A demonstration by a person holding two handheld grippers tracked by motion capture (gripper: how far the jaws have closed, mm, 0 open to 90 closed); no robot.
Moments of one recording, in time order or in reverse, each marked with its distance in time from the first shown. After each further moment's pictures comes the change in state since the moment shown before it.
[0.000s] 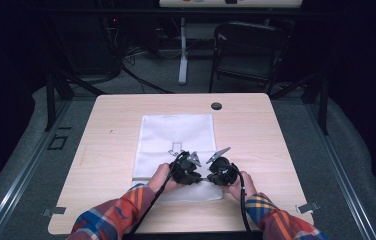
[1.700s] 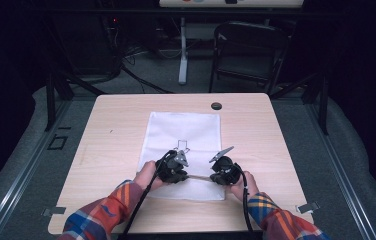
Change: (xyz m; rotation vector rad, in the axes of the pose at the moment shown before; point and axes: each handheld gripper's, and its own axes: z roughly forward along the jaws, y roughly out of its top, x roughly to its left) left arm 0.000 -0.017 -0.027 0.086 0.097 0.071; right arm -0.005 -0.004 -0.003 0.008 -0.008 0.028
